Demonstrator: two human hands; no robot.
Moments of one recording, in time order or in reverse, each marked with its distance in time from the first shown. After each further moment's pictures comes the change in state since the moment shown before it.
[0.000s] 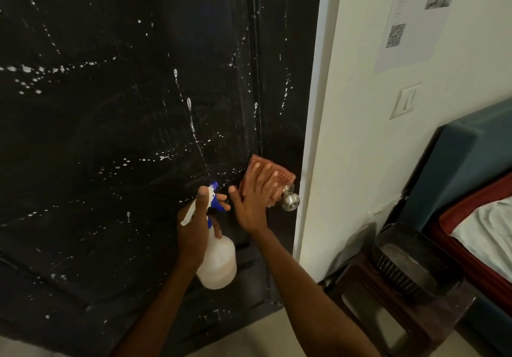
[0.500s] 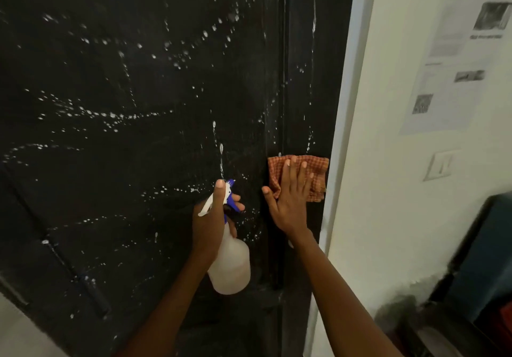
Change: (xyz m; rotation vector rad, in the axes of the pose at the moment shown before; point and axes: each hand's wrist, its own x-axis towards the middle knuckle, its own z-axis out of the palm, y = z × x) left_hand 0.002 0.084 0.017 -0.043 0.133 0.144; right_hand 0.091 -0.038 -0.080 -0.246 0.183 -0.501
